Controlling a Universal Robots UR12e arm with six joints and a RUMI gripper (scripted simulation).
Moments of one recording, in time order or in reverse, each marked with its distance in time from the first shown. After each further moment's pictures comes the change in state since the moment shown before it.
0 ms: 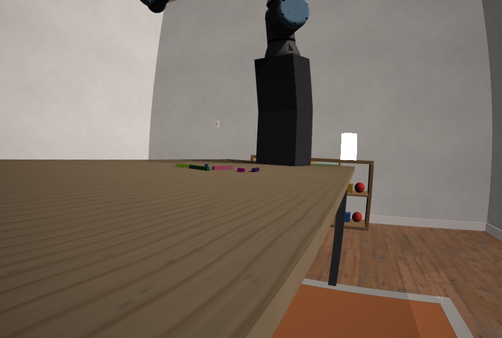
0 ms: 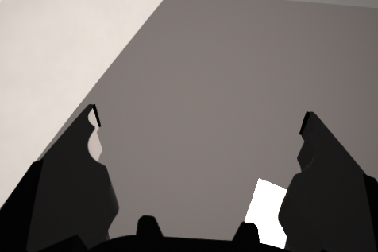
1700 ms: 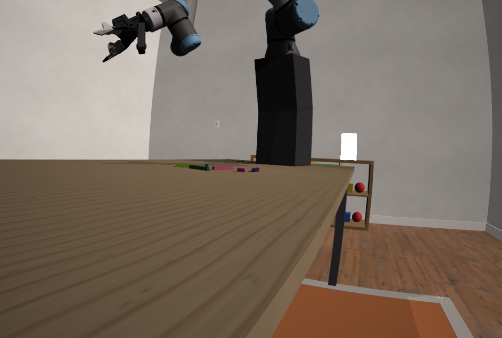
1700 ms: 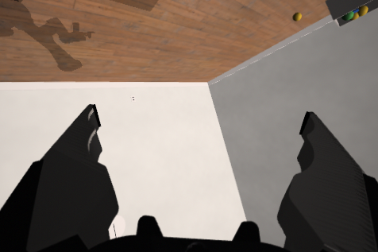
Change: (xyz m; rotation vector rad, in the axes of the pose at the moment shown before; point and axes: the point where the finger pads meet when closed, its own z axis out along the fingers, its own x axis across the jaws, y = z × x) arm -0.011 -0.520 -0.356 1.089 -0.423 0.145
